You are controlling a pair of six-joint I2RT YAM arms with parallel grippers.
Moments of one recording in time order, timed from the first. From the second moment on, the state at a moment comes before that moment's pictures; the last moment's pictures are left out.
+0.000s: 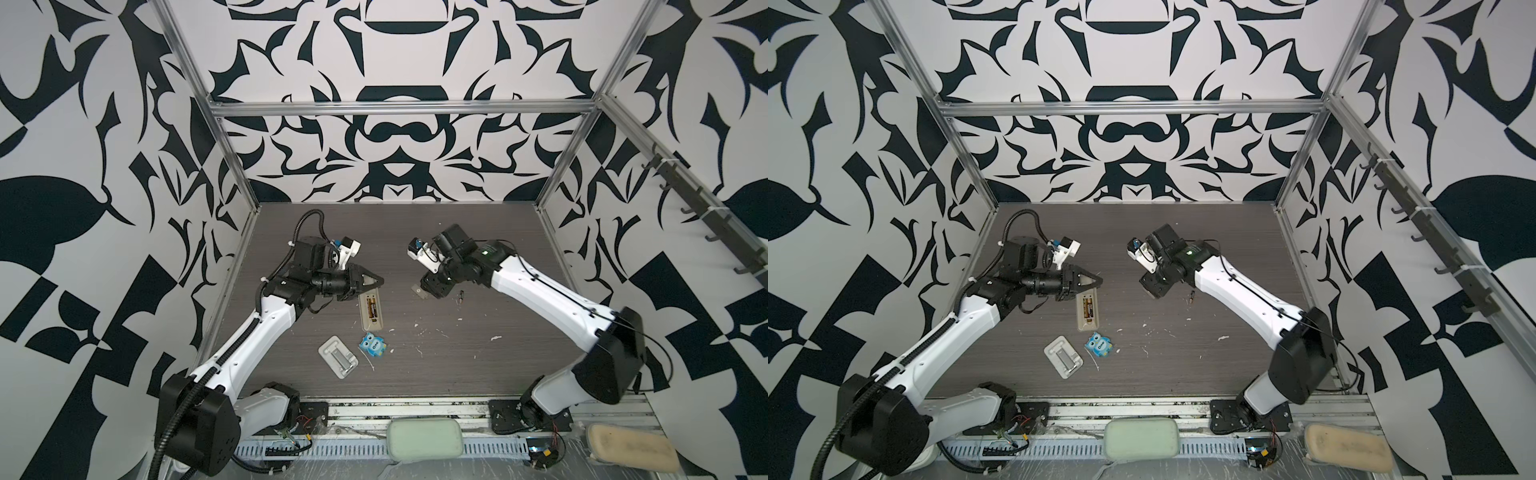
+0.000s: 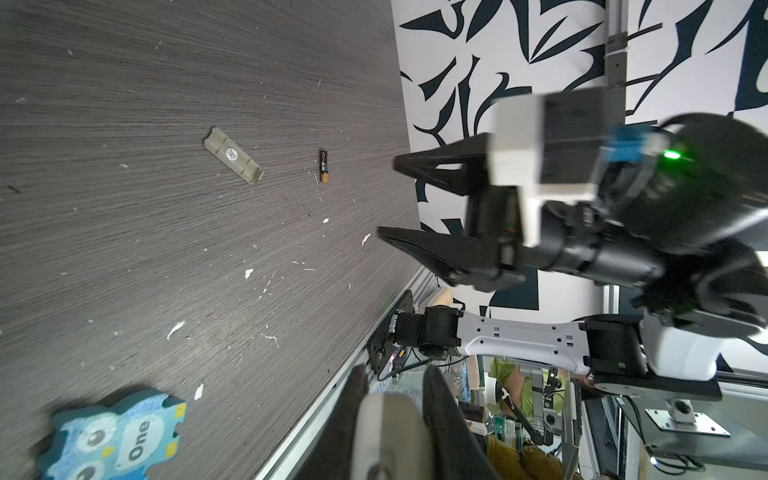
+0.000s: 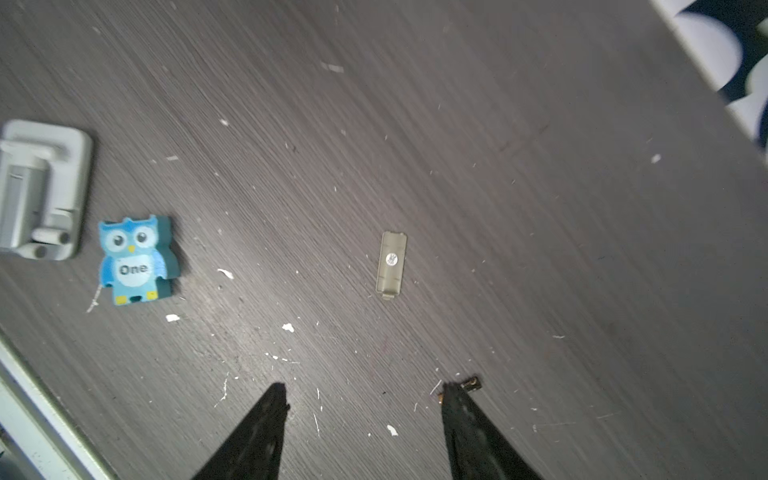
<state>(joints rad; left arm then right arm) -0.37 1.17 0.88 -0.35 0.91 -0.76 0.65 1.58 1.36 -0.88 -0.05 -0.20</state>
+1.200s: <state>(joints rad) -0.37 1.16 0.81 -0.24 0.90 -0.83 0.35 1.84 1.20 -0.81 -0.04 0.16</state>
